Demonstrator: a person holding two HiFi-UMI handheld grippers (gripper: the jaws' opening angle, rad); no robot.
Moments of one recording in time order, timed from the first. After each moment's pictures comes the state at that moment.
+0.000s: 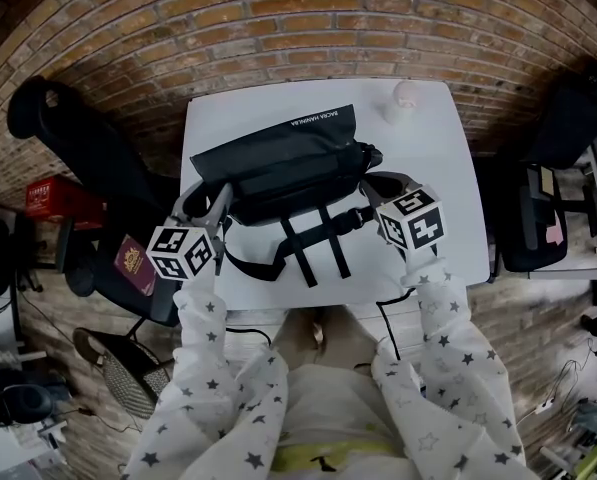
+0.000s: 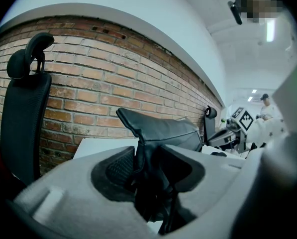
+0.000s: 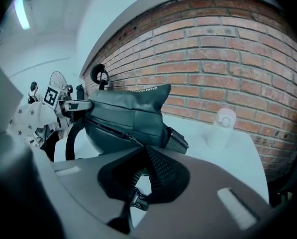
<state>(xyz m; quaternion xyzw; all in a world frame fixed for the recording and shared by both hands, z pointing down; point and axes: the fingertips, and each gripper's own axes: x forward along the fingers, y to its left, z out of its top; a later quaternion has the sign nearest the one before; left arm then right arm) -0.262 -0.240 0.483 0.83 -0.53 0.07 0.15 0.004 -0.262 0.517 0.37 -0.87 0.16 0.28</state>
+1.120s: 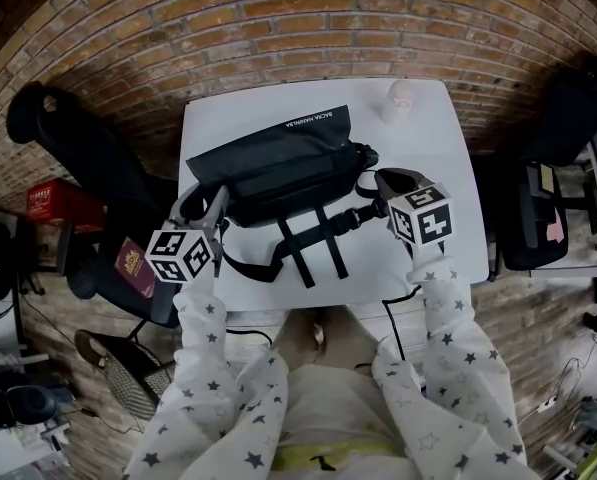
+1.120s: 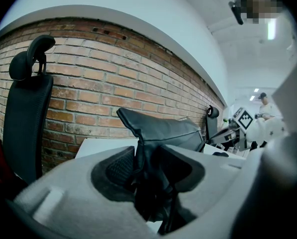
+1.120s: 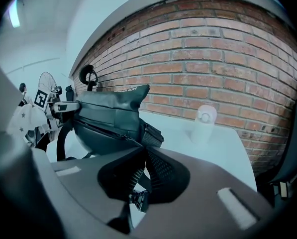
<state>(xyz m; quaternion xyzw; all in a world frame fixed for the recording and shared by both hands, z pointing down) -0.269 -0.240 0.484 0.82 -0.54 0.07 0.15 0.038 -0.275 0.516 0.42 -0.85 0.17 0.28</state>
